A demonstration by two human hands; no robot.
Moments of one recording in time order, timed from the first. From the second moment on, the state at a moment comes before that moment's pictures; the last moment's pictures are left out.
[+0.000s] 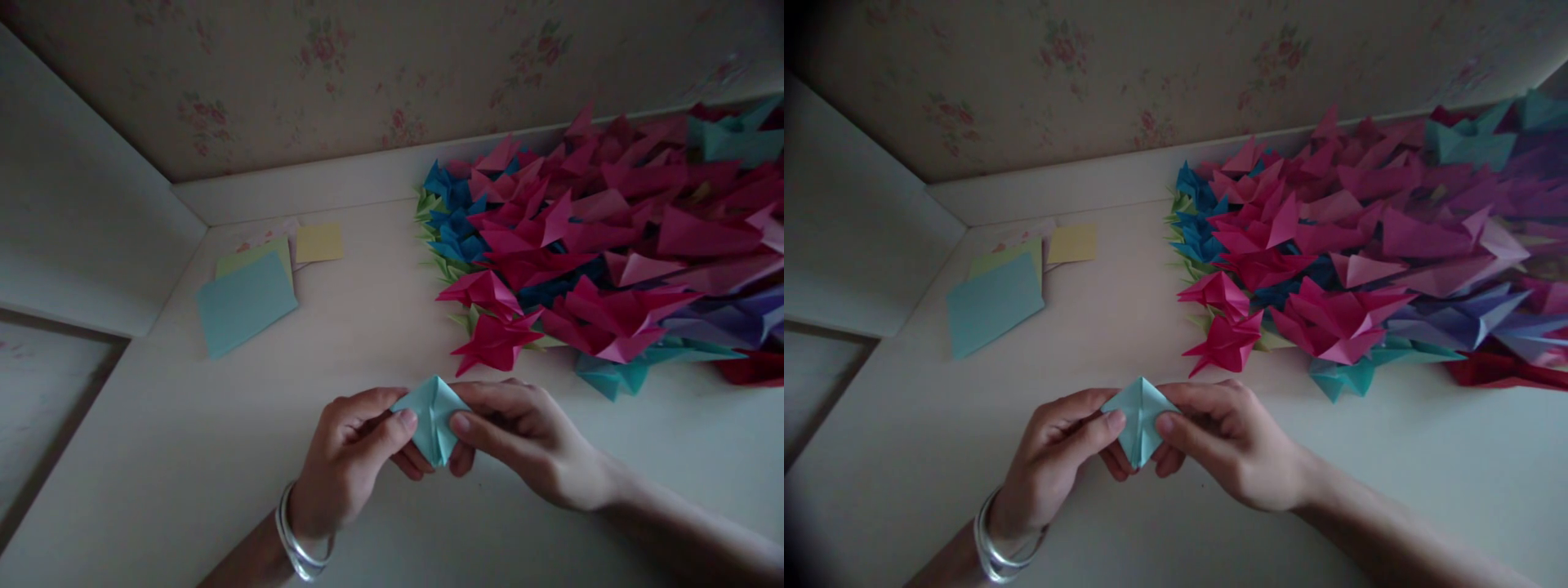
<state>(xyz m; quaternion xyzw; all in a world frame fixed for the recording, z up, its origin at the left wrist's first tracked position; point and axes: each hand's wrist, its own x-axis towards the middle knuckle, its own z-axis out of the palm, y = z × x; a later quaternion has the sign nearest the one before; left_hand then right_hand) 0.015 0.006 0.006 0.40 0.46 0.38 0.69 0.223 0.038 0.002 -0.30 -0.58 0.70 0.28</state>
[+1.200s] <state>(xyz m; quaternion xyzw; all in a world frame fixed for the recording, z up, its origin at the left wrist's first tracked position) 0.017 0.004 0.007 0.57 0.53 0.38 0.50 0.220 0.038 -0.010 -0.39 -0.66 0.55 0.34</state>
